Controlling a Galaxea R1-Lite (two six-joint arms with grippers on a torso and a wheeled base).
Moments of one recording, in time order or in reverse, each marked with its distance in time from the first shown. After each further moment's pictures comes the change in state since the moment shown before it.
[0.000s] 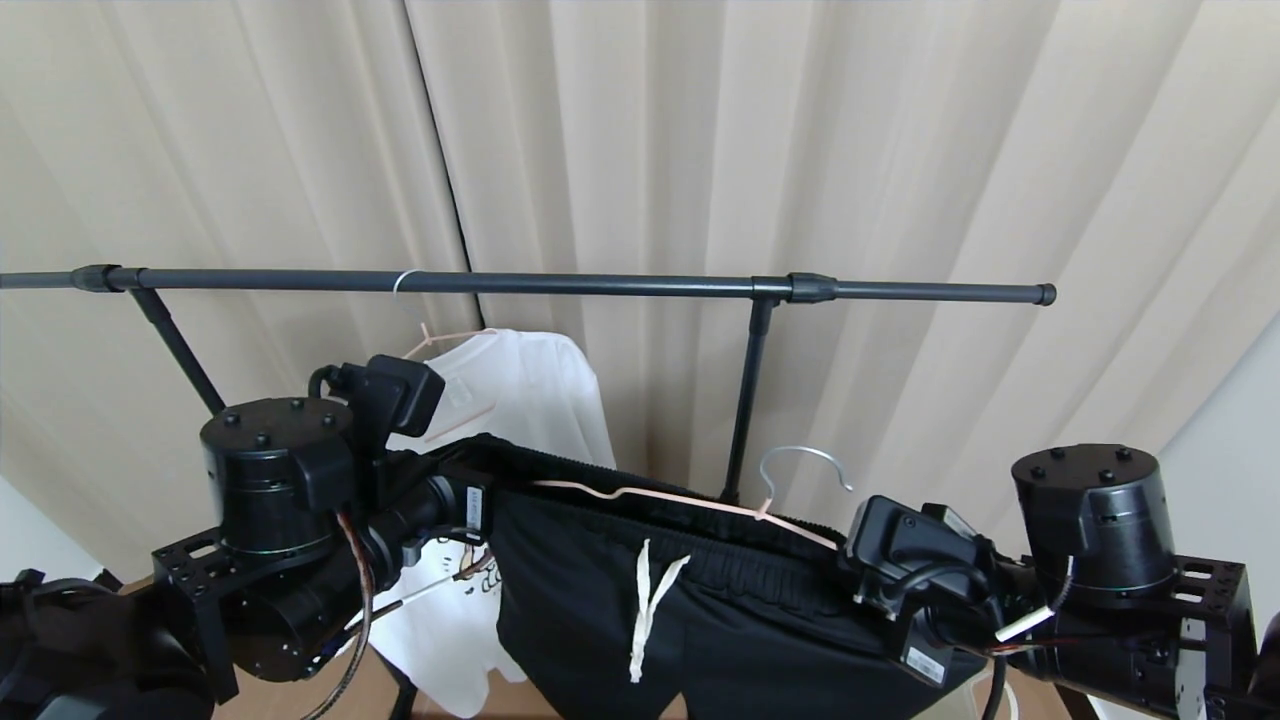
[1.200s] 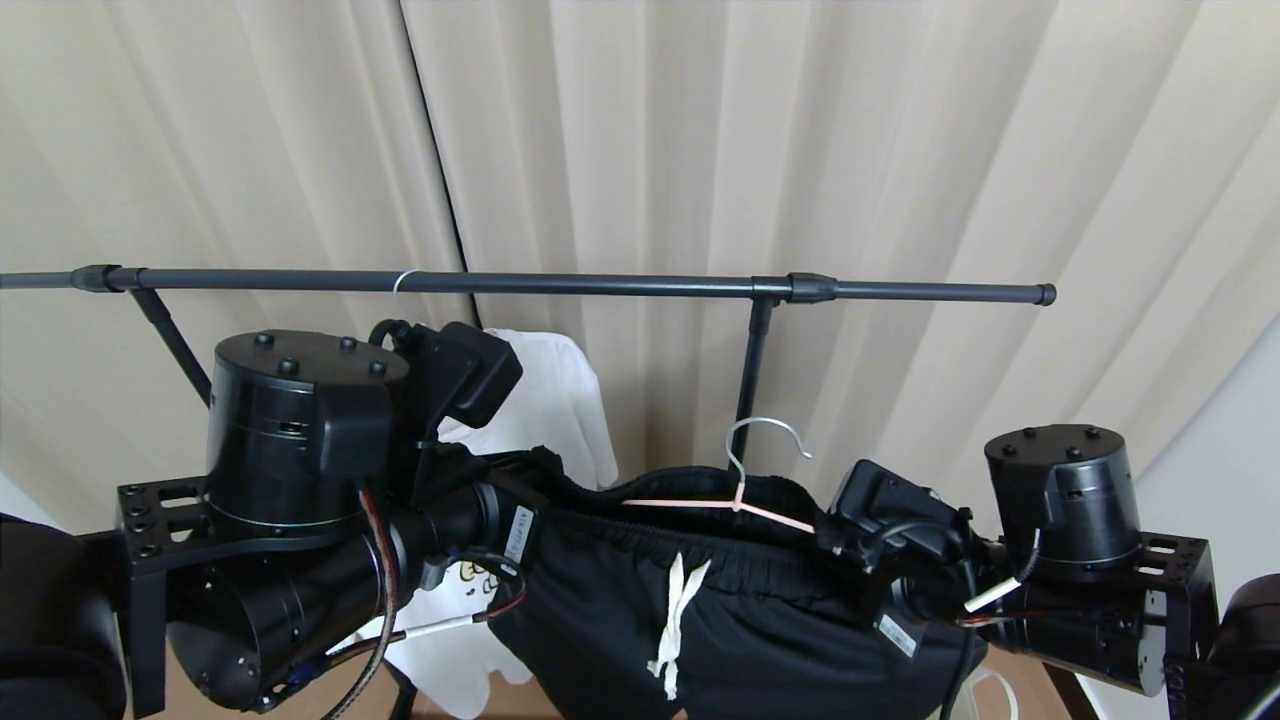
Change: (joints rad) left arm -0.214 -0.153 -0.249 0.569 0.008 0.009; right arm 0.007 0.039 -0.064 -0.005 0.005 0.120
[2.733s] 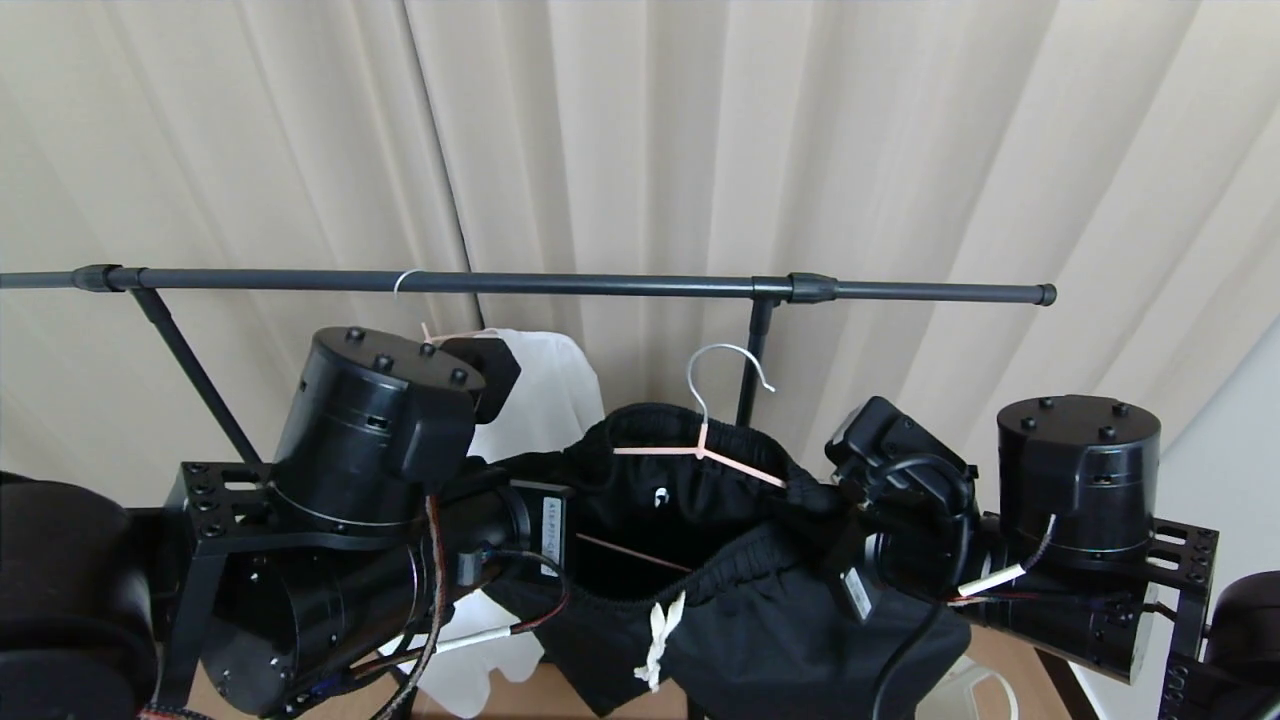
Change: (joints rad) left arm -0.071 0.034 -0.131 0.247 -0.002 -0.441; right arm 0.085 -0.002 -0.040 -0.139 0.004 0.232
